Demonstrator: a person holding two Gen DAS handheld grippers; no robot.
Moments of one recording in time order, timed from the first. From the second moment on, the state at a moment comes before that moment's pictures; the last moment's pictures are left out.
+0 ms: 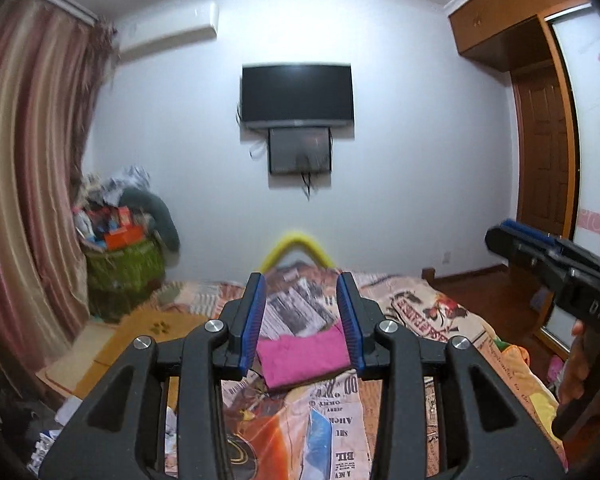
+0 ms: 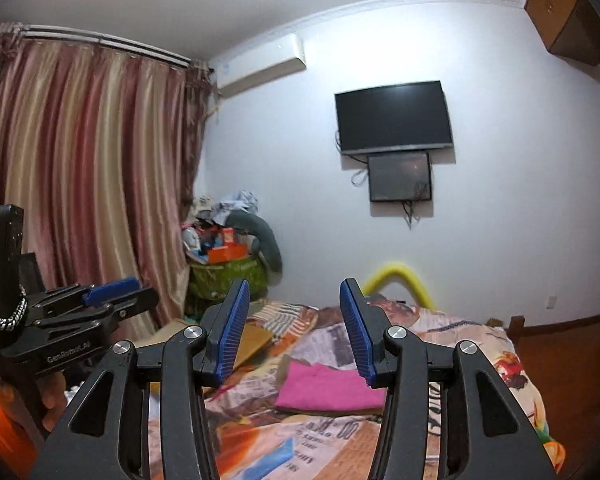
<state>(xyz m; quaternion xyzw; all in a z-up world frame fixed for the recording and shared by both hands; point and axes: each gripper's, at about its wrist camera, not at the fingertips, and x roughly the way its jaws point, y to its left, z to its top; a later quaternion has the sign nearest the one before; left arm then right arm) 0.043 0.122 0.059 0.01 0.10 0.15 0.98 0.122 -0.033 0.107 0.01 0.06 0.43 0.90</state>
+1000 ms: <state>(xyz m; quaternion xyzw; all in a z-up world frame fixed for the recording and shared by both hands) -0.023 0.097 0.051 -0.01 0.05 0.16 0.99 0.058 -0.053 0.097 0.01 0.04 0.38 0.93</state>
